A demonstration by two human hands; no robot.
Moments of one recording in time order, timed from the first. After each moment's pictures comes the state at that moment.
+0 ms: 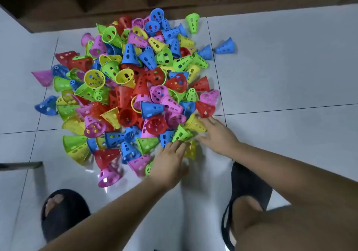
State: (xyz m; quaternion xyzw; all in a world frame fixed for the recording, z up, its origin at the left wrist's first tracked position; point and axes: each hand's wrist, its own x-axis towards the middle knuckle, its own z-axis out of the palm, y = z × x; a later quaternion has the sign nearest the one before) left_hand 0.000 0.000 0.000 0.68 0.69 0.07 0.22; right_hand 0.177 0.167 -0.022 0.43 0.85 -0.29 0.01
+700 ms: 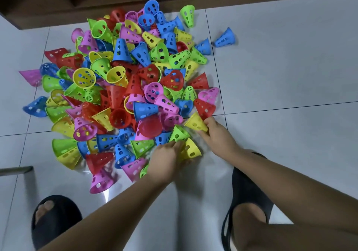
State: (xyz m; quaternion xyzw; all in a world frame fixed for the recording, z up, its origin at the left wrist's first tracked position) left_hand -0.001 0.030 -0.026 0.64 0.74 0.06 0.20; right_hand 0.182 0.169 -0.058 0.50 0.80 -0.33 -0.06
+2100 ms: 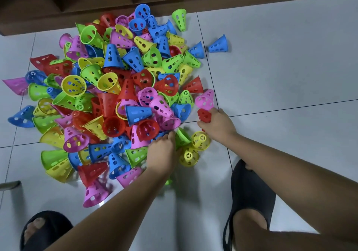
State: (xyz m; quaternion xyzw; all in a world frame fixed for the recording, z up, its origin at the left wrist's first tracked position) left_hand -0.008 0.071 -0.042 0.60 0.79 0.03 0.13; right_hand 0.163 0.223 -0.046 0.62 0.71 -0.32 0.00
